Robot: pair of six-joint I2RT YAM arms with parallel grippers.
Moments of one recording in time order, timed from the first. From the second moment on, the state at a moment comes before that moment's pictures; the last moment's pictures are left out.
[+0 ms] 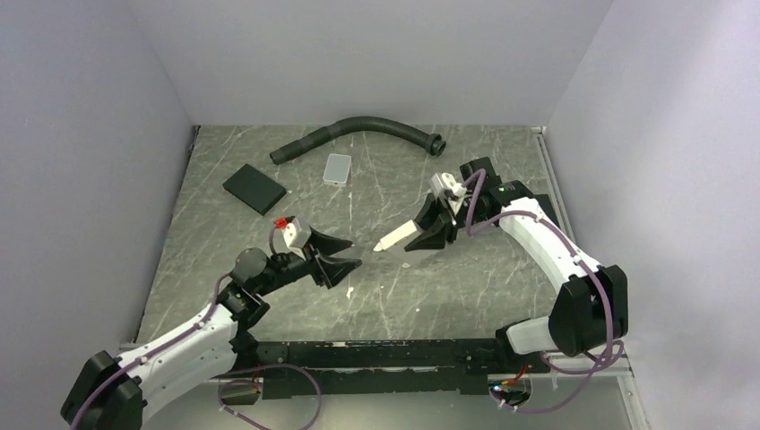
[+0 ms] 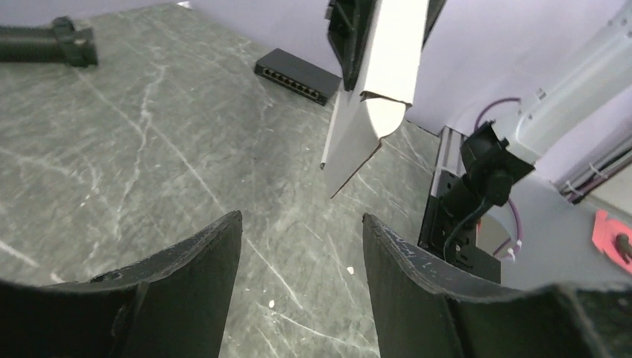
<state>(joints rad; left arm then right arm) -0.63 0.76 0.25 0.65 0.47 -0.39 0.33 1.39 1.10 -0.77 -1.50 -0.97</state>
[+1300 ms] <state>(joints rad) -0.98 1.01 0.28 0.96 0.15 -0.21 0.32 1.38 1.09 -0.92 -1.51 -1.16</state>
